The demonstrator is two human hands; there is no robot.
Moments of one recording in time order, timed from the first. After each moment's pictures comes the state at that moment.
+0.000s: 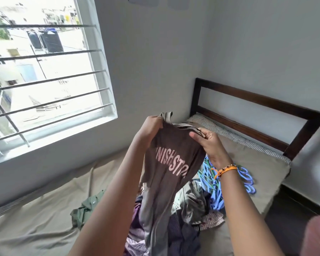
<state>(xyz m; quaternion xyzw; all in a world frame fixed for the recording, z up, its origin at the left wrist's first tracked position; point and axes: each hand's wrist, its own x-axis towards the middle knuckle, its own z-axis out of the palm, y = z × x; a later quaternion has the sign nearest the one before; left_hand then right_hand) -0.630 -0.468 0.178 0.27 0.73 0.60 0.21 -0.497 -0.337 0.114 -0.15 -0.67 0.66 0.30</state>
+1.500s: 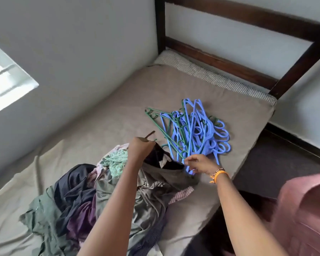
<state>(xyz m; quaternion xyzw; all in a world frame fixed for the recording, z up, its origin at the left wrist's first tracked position) -0.598 -0.256 -0.035 0.13 0.88 0.32 0.32 -0.420 -0.128 -0.144 -0.45 -0.64 0.62 -0.11</state>
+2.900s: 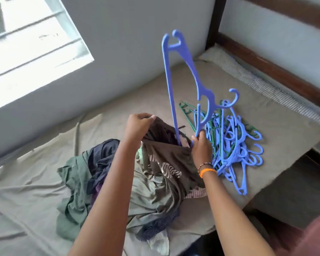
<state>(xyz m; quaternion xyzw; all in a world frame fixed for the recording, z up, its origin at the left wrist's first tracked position) -0.643 -0.329 0.032 0.06 0.82 0.52 0.23 -0.521 -0.199 -0.104 -0.43 -0.80 0.37 0.17</state>
